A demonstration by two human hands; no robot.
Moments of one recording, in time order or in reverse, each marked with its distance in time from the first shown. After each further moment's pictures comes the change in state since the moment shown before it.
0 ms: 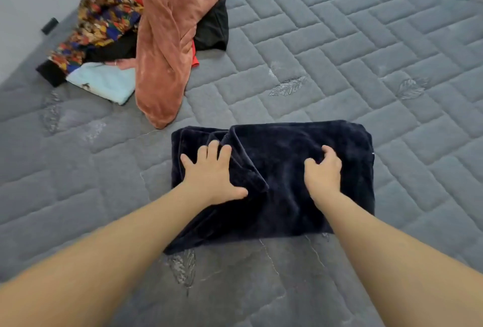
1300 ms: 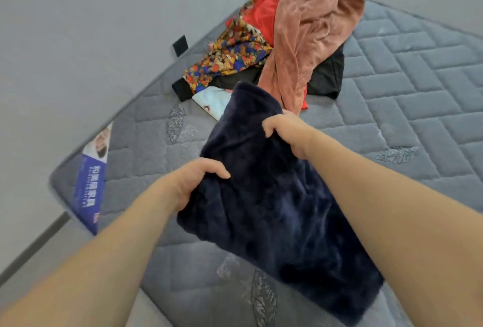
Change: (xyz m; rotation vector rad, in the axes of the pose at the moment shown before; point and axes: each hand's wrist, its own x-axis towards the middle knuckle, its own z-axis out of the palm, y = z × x) left_hand -0.077 -0.251 -0.122 -1.682 -0.274 -0.504; right_hand -0.112 -0.306 0.212 -0.012 -0.995 -0.186
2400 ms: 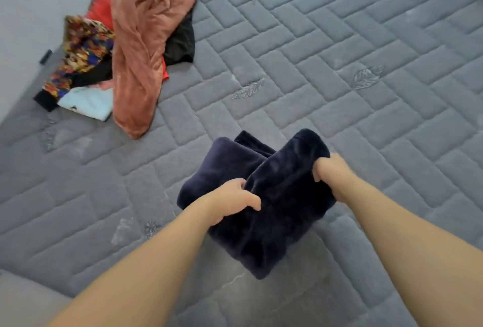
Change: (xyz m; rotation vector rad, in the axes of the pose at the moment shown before) left_hand 0.015 -0.153 0.394 0.792 -0.185 0.043; right_hand -0.291 0.302 -0.298 0.076 0.631 0.404
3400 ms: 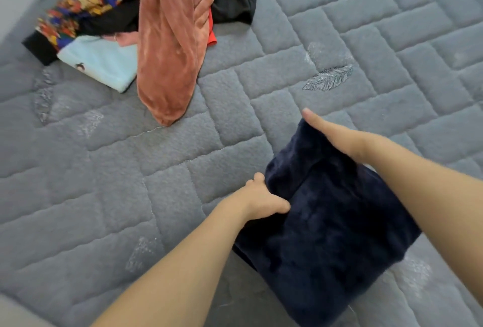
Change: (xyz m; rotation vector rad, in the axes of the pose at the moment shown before) left_hand 0.144 -0.078 -0.129 0.128 -0.005 -0.065; right_hand 0.130 -0.140 0.175 -0.323 -0.510 -0.052
